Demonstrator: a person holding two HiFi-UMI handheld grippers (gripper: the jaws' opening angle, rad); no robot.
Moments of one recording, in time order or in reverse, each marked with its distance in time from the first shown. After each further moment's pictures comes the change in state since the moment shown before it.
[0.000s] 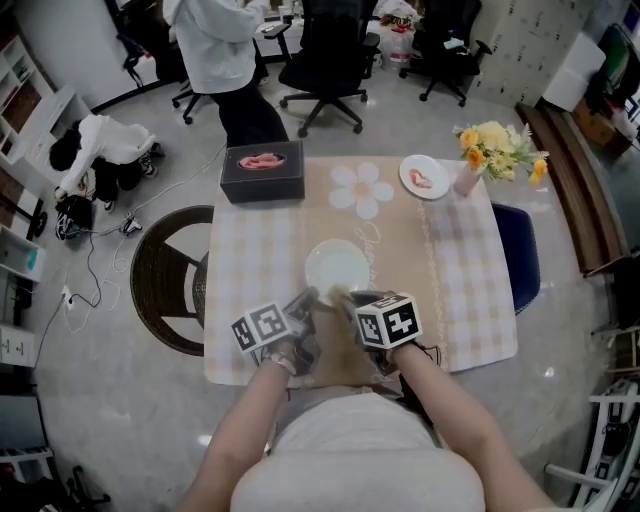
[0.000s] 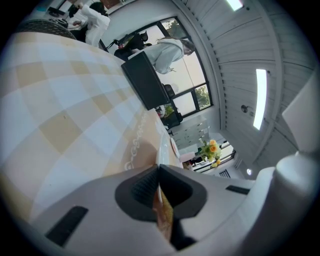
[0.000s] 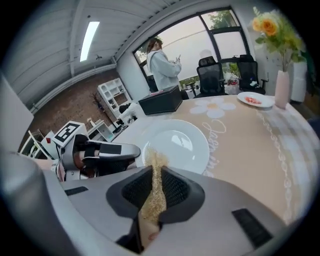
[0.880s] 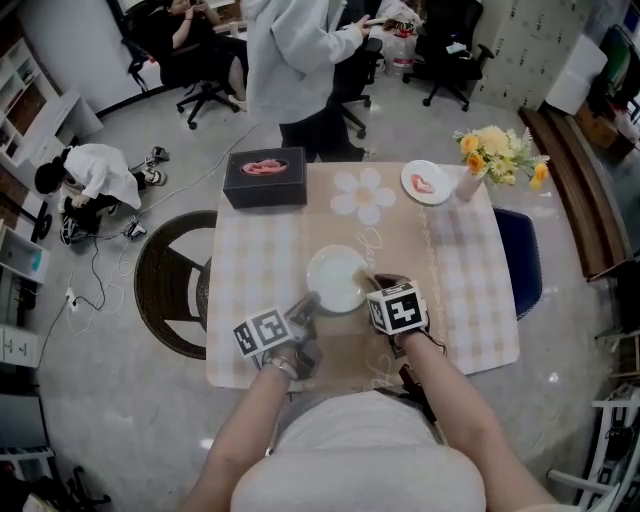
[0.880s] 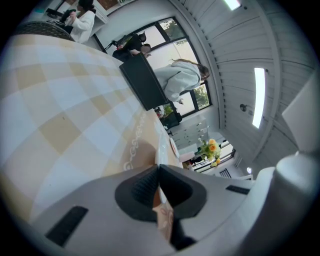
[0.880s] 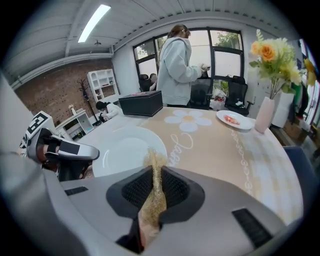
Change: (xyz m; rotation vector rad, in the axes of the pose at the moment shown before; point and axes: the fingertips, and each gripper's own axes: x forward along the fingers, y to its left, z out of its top) left arm -0.001 -0.002 -0.001 0.015 -0.005 -0.002; right arm -0.006 -0.073 0.022 -0.111 -0.018 -0.255
